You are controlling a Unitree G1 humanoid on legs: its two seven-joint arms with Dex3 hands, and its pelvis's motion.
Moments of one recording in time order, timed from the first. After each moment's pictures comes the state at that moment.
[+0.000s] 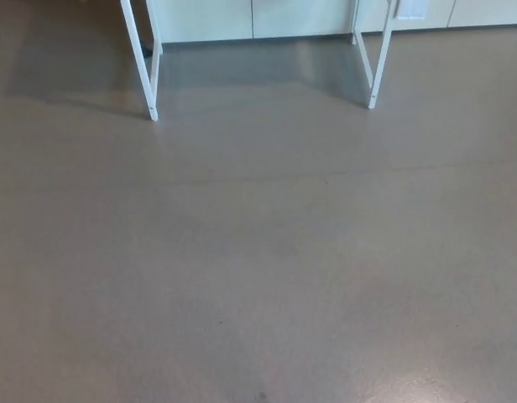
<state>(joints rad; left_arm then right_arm) 0.07 0.44 0.32 0.94 -0.10 -0.11 -0.30 0.13 -0.36 -0.22 0.71 0.05 -0.14 0.22</state>
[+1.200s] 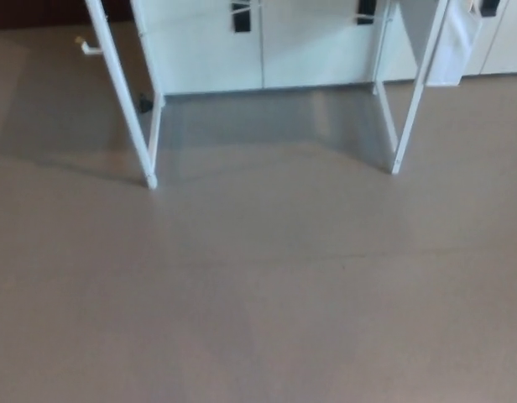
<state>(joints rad) 0.14 0.46 0.27 0.99 -0.12 -0.23 -0.41 0.23 -0.37 -0.22 0.74 0.08 -0.25 0.29</state>
